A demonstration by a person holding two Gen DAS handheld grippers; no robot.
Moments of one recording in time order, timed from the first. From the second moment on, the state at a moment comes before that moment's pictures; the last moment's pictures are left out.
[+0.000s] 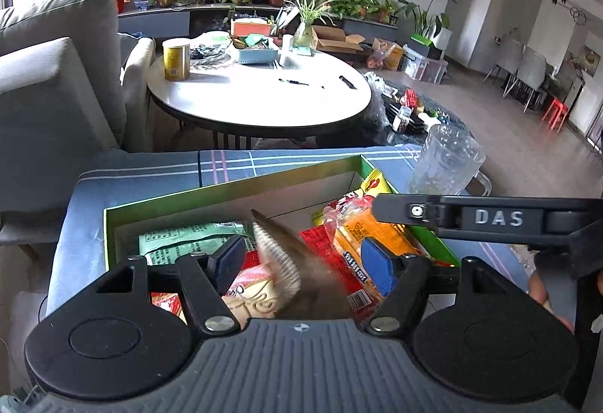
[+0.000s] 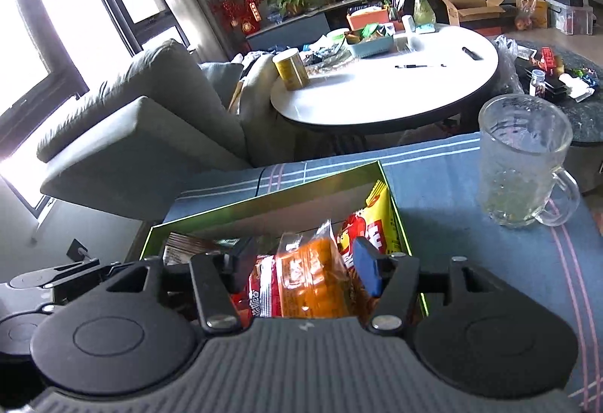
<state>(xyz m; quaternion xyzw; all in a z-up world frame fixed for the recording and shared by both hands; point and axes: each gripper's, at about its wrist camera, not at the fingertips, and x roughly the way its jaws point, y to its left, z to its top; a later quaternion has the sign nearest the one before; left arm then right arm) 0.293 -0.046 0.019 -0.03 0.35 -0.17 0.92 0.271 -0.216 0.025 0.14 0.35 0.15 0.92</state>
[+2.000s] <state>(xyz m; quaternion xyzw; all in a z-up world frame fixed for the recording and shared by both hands) 0.102 -0.031 -0.045 -0.08 0.43 -0.13 0.89 0.073 -0.228 0.010 0.08 0.37 0.16 0.91</state>
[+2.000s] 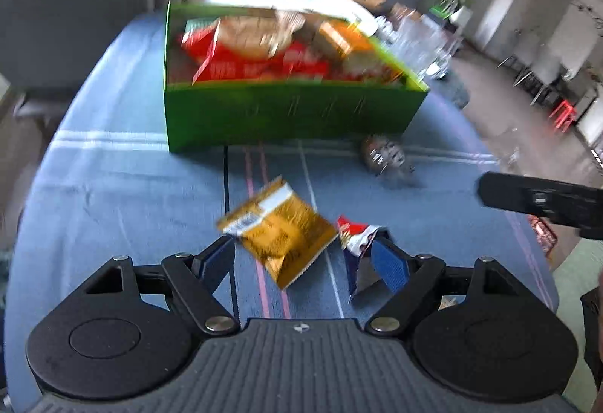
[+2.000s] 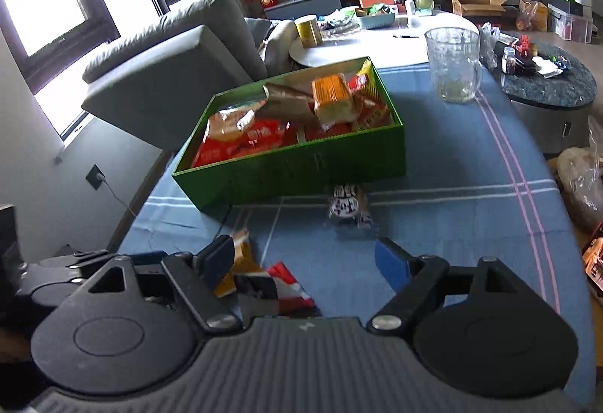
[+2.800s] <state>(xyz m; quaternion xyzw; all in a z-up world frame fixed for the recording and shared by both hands) 0.113 -0.041 -0.024 -0.08 0.42 -0.08 0.90 0.082 -0.265 0.001 0.14 0.37 0.12 0.91</state>
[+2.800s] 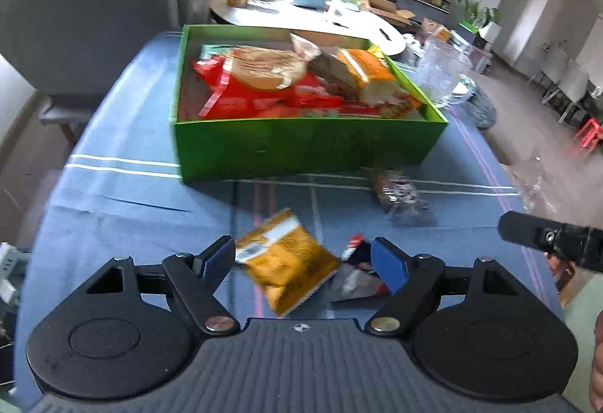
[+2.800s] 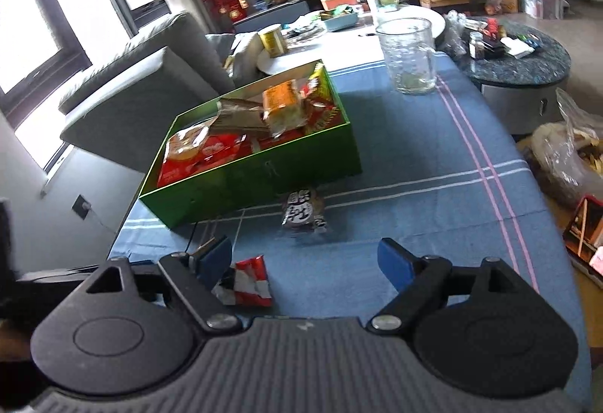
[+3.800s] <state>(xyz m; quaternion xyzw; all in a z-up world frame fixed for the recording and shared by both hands) 0.145 -0.058 -0.069 0.02 0.44 -0.10 0.89 0.154 -0.234 -0.037 0.12 0.41 0.08 0.90</state>
